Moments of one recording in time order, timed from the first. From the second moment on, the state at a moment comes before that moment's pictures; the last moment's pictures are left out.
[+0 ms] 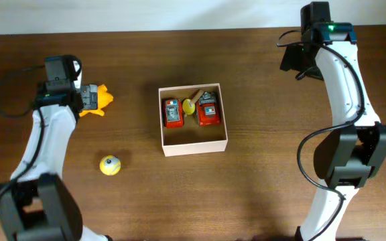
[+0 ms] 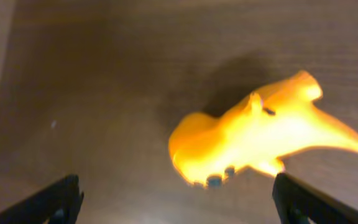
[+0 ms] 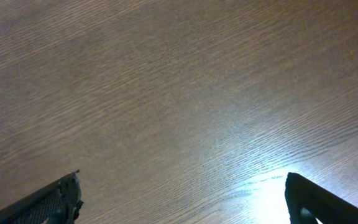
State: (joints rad) left arm 0.14 1.74 1.29 -0.47 -0.31 0.24; right arm -0.02 2.13 2.08 -1.21 0.26 0.37
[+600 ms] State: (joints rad) left arm 0.14 1.94 1.29 -0.33 -0.23 -0.11; right arm -0.02 2.13 2.08 -1.21 0.26 0.37
